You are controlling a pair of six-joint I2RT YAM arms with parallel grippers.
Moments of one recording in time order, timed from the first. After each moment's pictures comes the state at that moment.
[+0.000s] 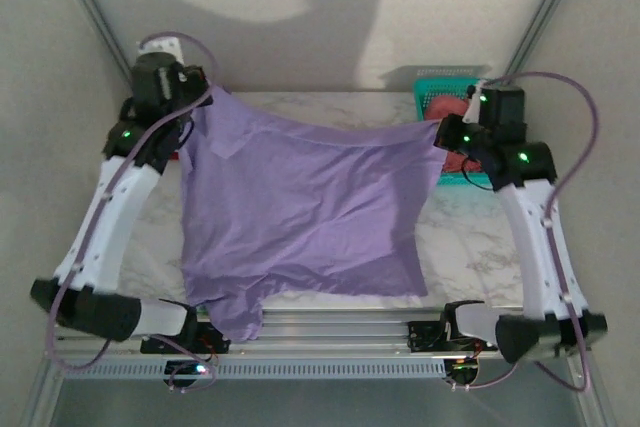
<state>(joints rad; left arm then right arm) -0.19 1.39 1.59 -0.52 -0.25 -0.26 0.14 1.27 1.51 -0.92 -0.09 0.36</state>
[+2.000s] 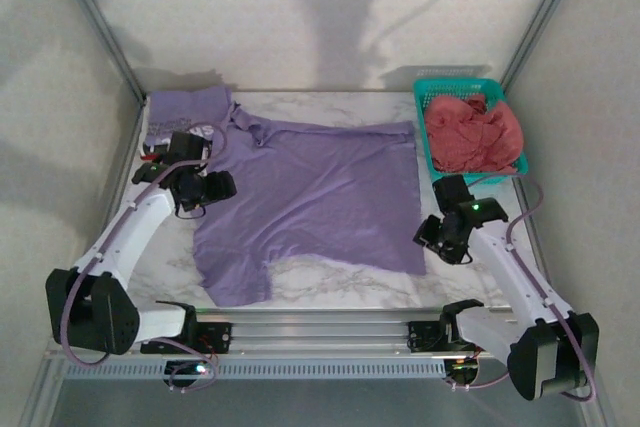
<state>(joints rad) -0.12 1.28 1.04 -0.88 0.05 -0.48 0.25 1.06 0.78 -1.12 -0.05 0.76</state>
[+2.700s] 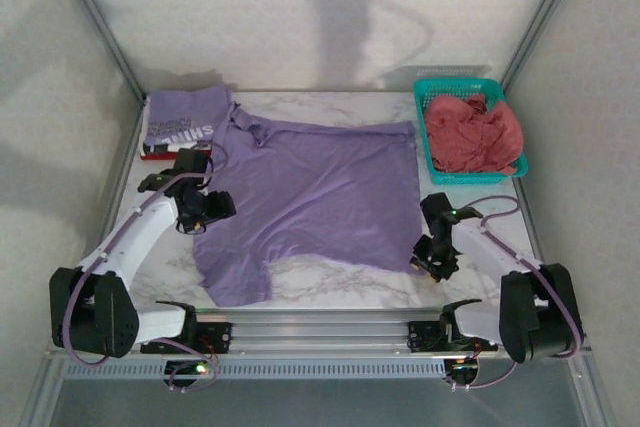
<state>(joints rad) -0.12 1.28 0.93 -0.92 0.05 -0.52 0.25 1.26 0.60 -0.92 -0.08 0.88</state>
